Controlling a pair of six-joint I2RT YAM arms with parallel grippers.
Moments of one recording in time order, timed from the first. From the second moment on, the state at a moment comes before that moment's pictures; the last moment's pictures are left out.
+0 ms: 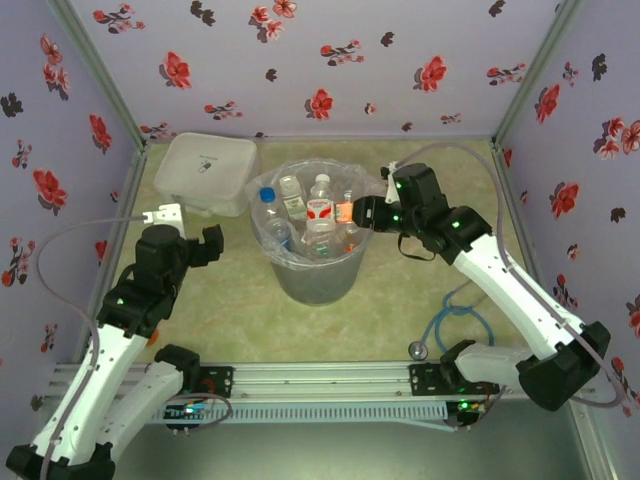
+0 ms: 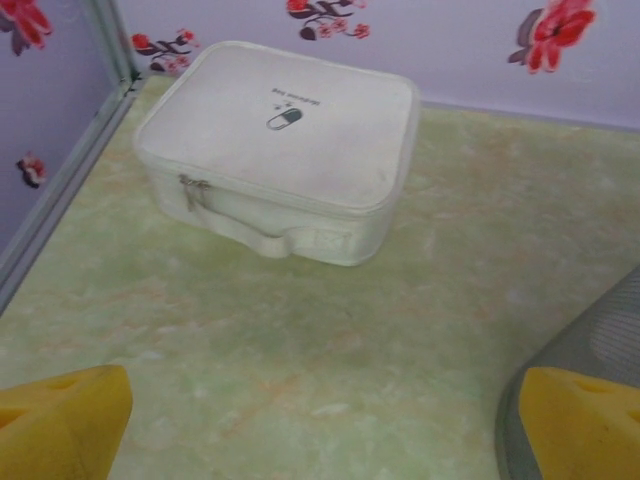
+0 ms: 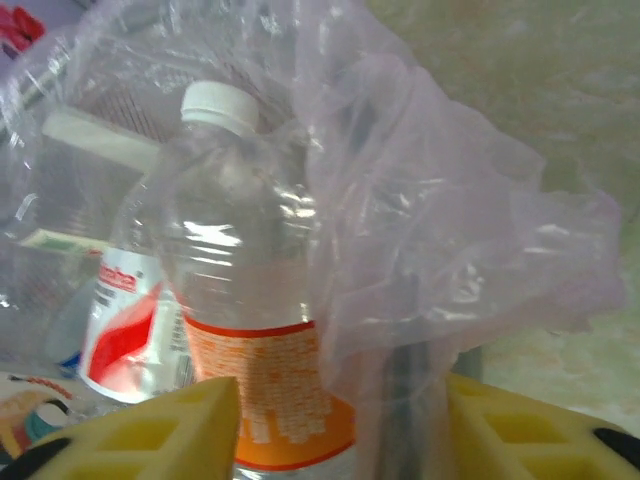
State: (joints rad) left arm -0.38 0.66 0.80 -0.62 -0.36 -0.28; right arm 0.60 1.21 1.25 -0.70 -0.11 0.55
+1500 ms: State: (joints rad) left arm -0.03 1.49 0.35 0.74 -0.30 -0.06; right arm 0.07 1.25 0.37 0.41 0.45 0.17
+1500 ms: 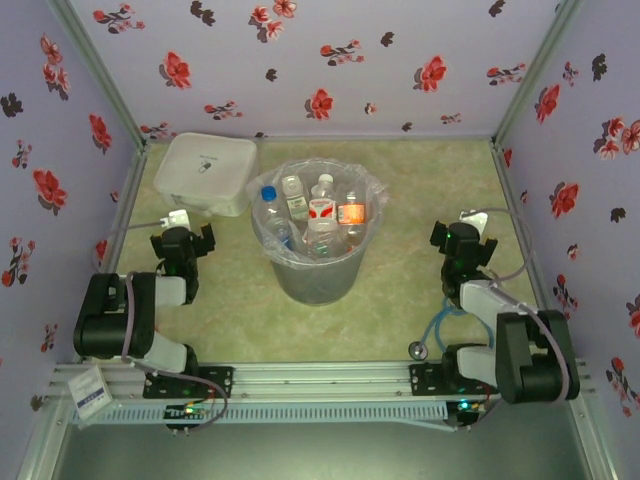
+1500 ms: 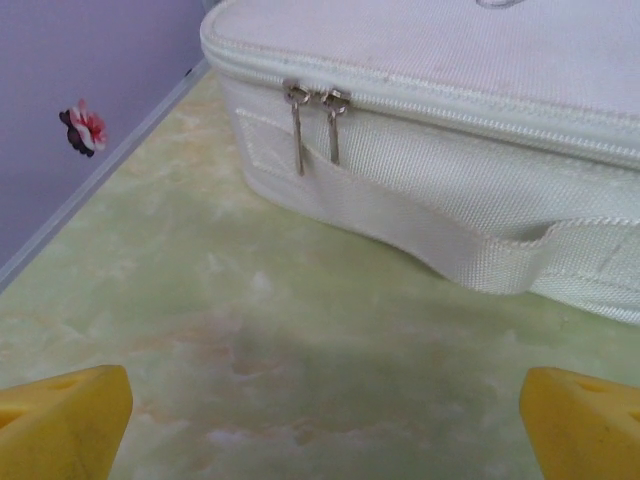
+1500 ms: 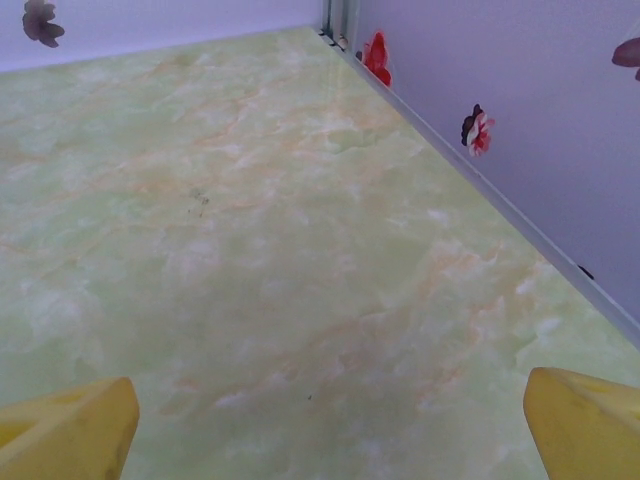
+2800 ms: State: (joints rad) left arm -0.03 1.54 0.37 0.82 -0.23 -0.04; right arm 0.06 1.56 0.36 0.82 0.31 0.13
